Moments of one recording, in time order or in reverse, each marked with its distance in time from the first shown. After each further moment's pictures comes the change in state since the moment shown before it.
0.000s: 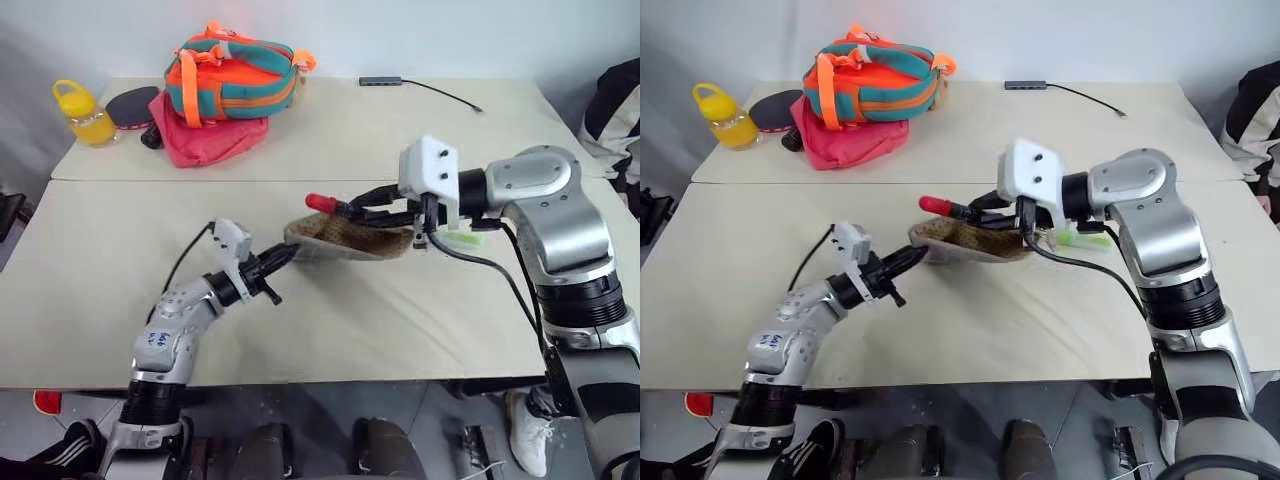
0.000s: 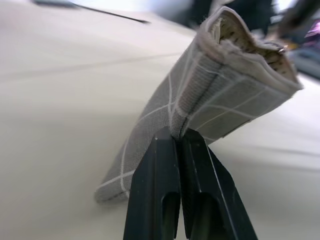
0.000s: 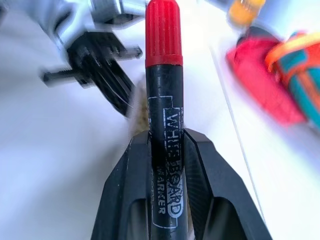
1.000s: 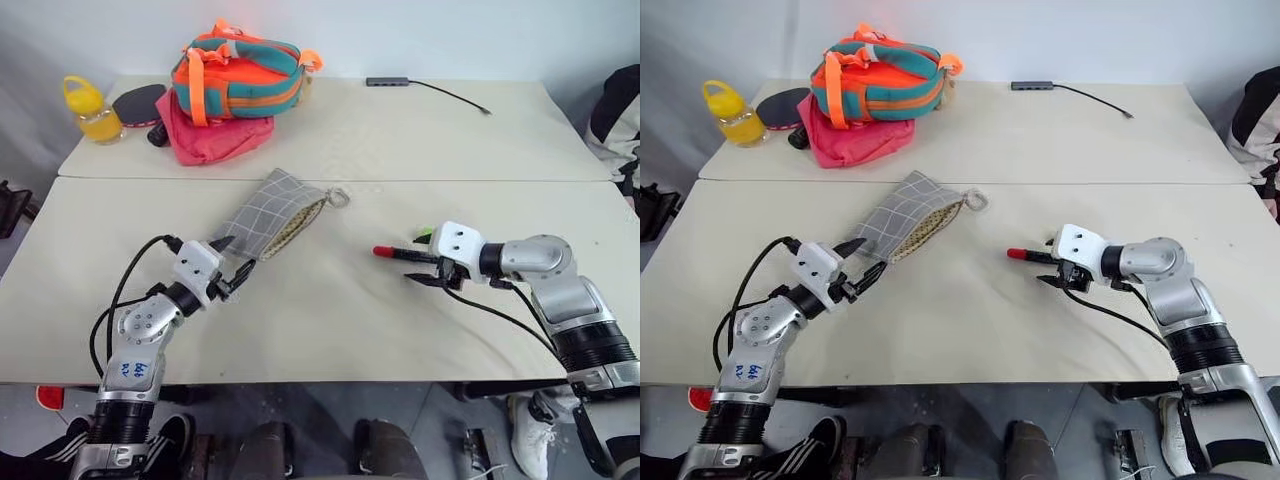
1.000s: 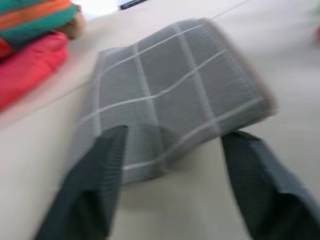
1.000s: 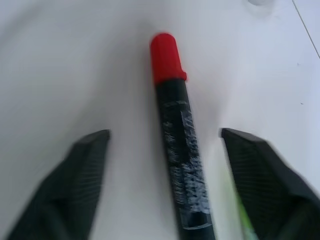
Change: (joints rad) left arm 0.163 0.067 0.036 0.028 0.135 -0.291 0.003; right arm 0.327 -0.103 0.026 0.365 -0.219 -0.390 -0.209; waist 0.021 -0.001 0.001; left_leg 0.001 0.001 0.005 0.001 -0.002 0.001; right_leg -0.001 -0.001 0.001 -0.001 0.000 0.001
